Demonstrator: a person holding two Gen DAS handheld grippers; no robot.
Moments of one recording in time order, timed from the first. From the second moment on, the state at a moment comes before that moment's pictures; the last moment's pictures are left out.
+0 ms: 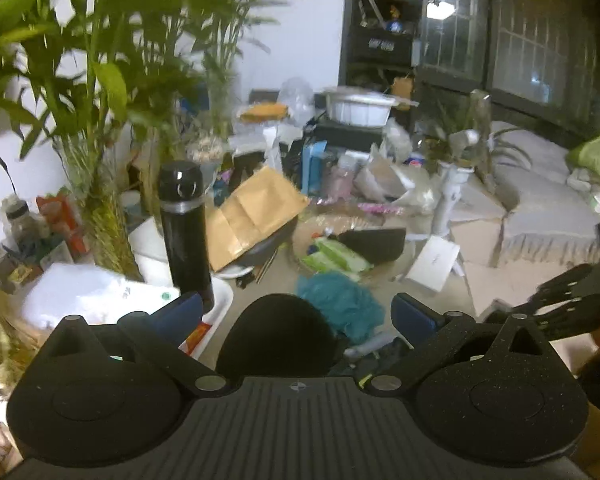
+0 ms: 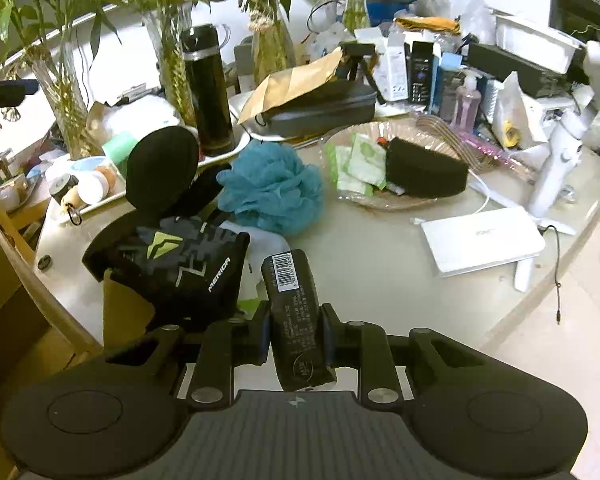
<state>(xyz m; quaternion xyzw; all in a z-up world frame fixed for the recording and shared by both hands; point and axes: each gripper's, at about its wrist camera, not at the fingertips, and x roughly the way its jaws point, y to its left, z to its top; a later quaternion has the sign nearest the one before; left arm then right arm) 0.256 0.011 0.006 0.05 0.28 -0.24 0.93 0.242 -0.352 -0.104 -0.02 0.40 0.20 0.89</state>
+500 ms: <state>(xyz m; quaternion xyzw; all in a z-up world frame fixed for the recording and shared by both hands) 0.348 0.021 -0.067 0.02 0.36 -0.27 0.89 0.213 -0.366 -0.098 0.05 0.39 0.21 0.89</state>
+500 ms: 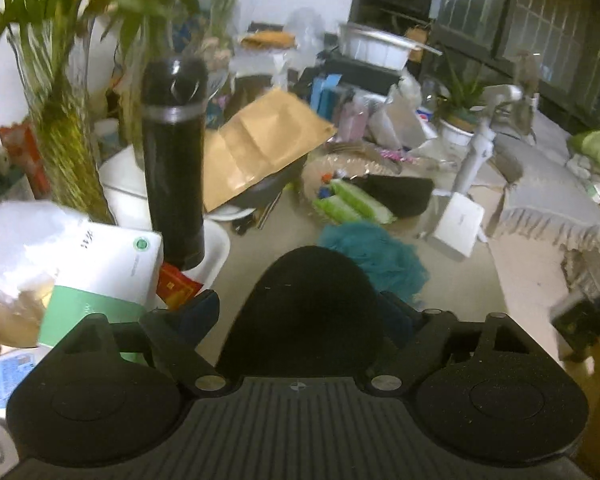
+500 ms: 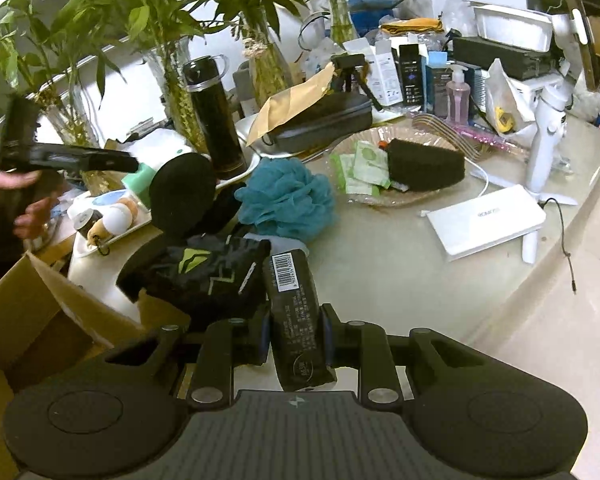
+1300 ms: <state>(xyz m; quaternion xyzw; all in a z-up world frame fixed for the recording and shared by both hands) 0.335 0.009 -0.048 0.00 0.37 -0.31 0.88 0.204 -0.366 -0.082 0.05 0.37 0.22 0.90</state>
